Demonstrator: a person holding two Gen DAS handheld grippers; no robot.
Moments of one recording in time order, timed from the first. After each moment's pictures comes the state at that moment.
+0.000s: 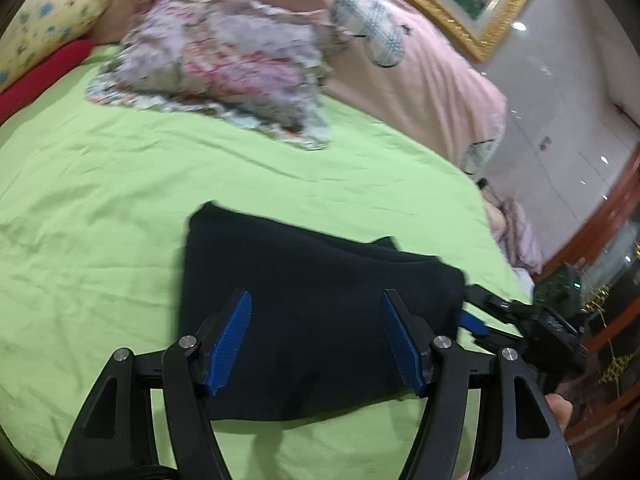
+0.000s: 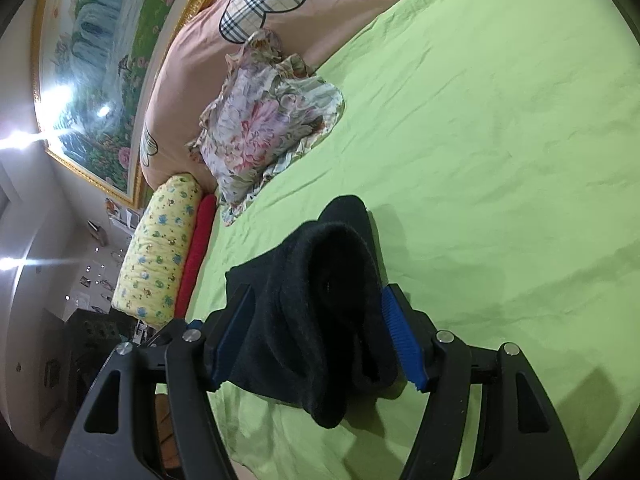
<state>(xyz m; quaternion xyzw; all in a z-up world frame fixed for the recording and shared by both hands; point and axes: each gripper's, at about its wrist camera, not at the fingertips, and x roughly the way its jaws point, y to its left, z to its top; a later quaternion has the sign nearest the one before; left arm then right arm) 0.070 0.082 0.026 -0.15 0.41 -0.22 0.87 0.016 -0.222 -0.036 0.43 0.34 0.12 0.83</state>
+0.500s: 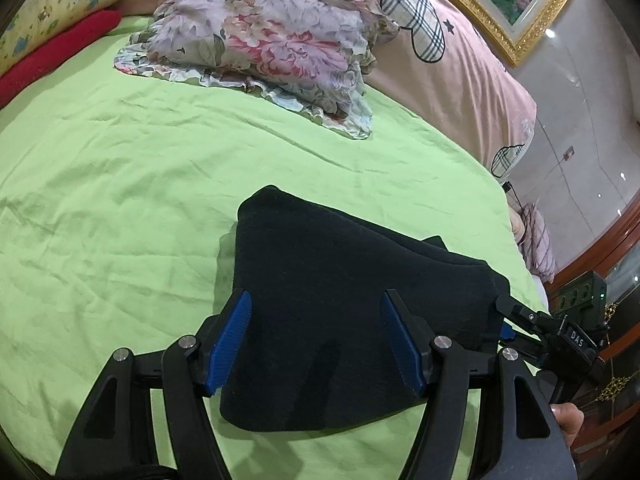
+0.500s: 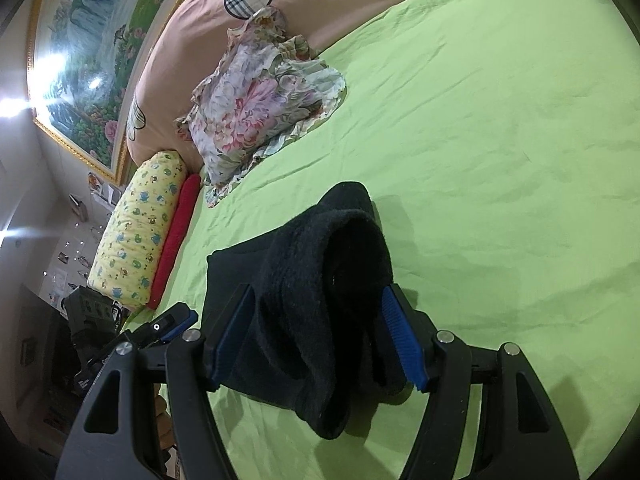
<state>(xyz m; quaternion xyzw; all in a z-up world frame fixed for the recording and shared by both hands) 0.090 0.107 0.002 -0.16 0.44 -0.19 0.86 0.027 -0.202 -0.034 0.38 0.37 0.11 0.84</state>
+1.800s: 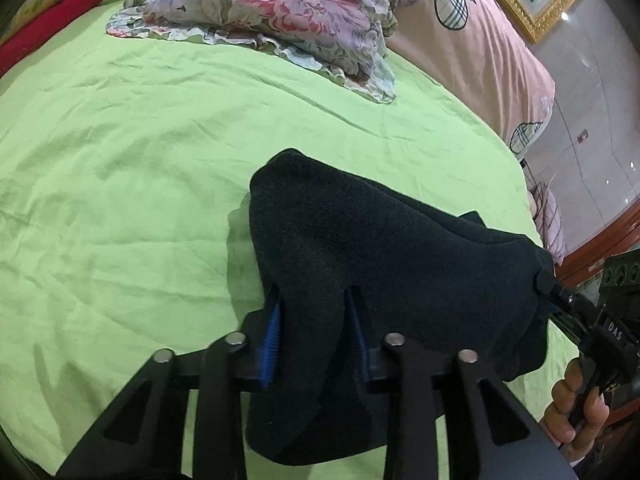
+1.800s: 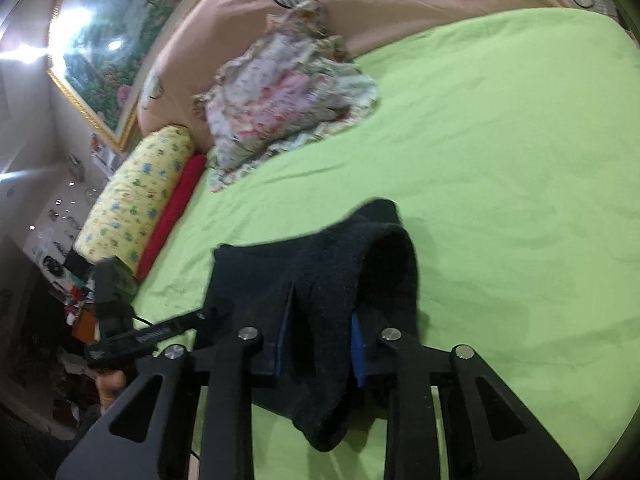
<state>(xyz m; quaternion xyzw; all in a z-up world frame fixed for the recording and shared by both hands) 0.117 0.102 -0.037 -0.15 0.49 -0.18 0.84 0.038 -0.179 -0.010 0.30 0.36 0.13 0.87</state>
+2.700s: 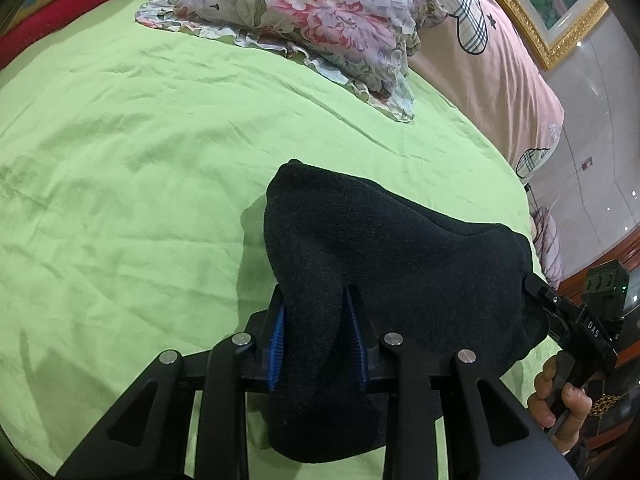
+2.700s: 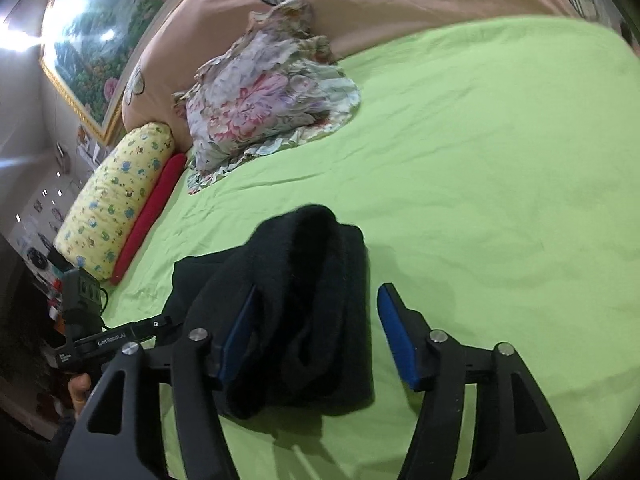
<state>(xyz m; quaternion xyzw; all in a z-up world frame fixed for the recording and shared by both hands) 0.119 0.124 -0.040 -0.18 0.49 -0.16 0.84 0.061 -0.203 -0.030 0.29 0.38 0.11 0.87</state>
